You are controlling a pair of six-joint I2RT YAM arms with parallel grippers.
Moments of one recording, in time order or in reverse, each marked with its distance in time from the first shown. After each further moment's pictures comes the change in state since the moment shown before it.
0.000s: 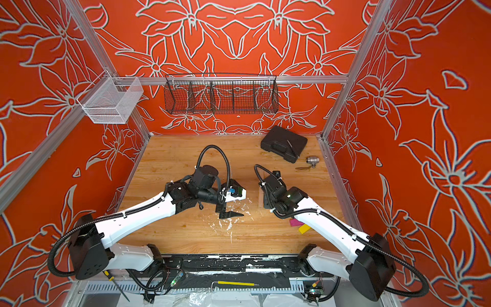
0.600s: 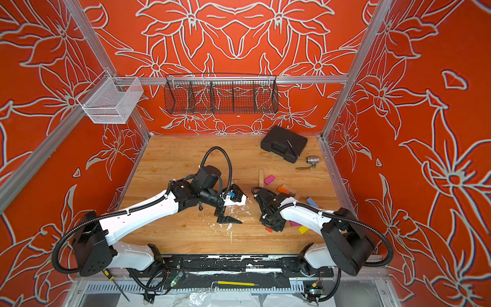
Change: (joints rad) left arm 0.000 0.047 0.035 -0.114 0.171 0.084; right arm 0.024 0.238 -0.209 0.024 -0.341 0.584
